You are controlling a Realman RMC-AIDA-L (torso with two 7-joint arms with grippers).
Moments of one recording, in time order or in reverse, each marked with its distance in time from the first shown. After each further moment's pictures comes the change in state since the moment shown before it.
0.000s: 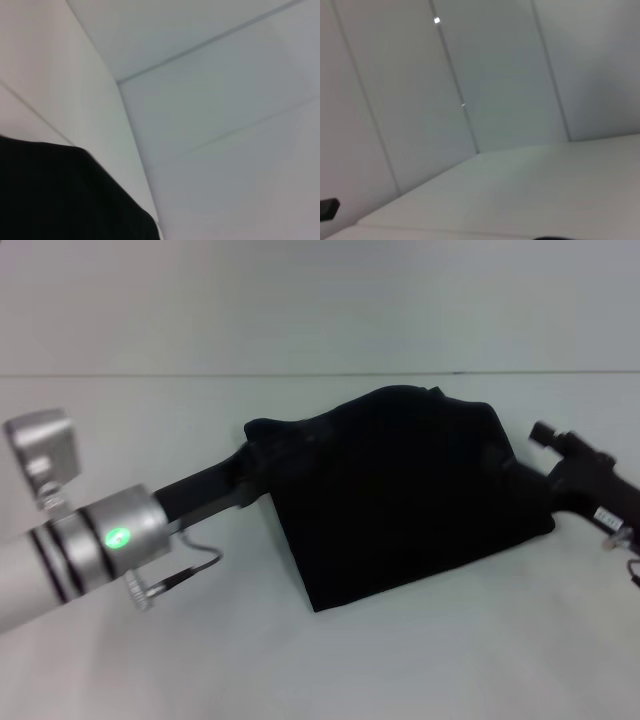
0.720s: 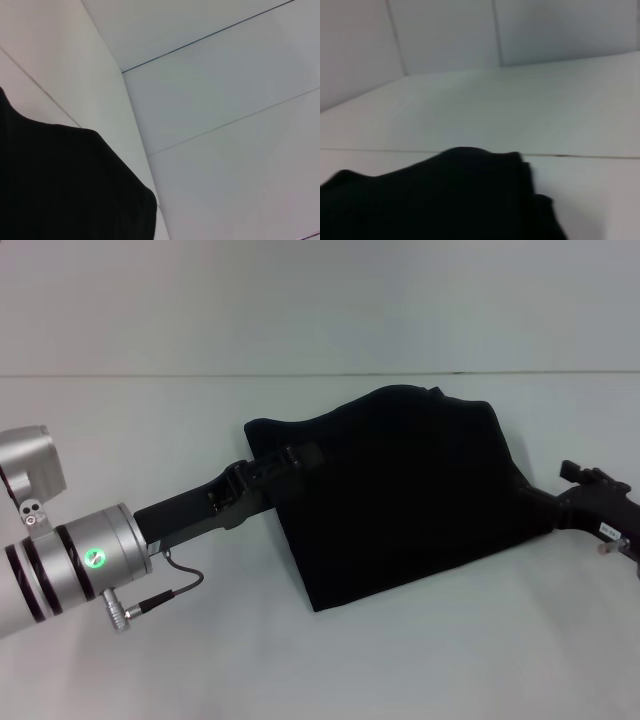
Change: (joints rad) left arm 0.042 0.025 0.051 0.005 0.005 0.056 -0.018; right arm 0.037 0.006 0.013 0.020 -0.031 0.342 -0.024
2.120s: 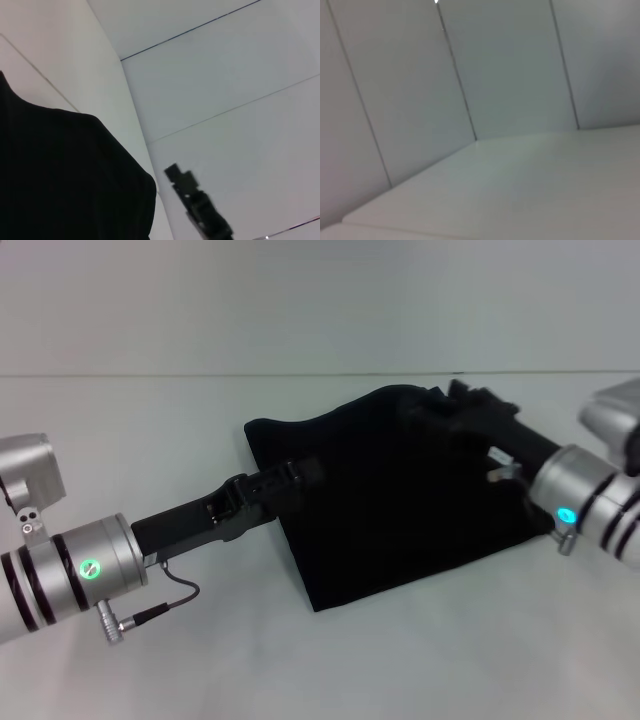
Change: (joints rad) left arm 0.014 0.007 0.024 0.002 0.011 0.025 -0.002; right arm 0.237 0.014 -0.086 0.200 0.262 -0.055 -0.128
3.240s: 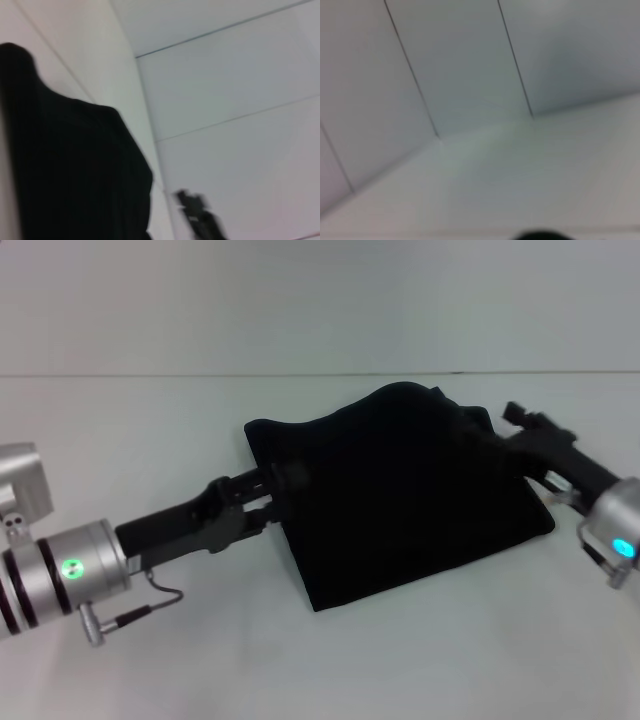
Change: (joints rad) left arm 0.016 0.022 0.026 0.006 0.002 -0.013 -0.140; right arm -0.133 -0.012 0.025 -0.046 0.008 -0.088 0.045
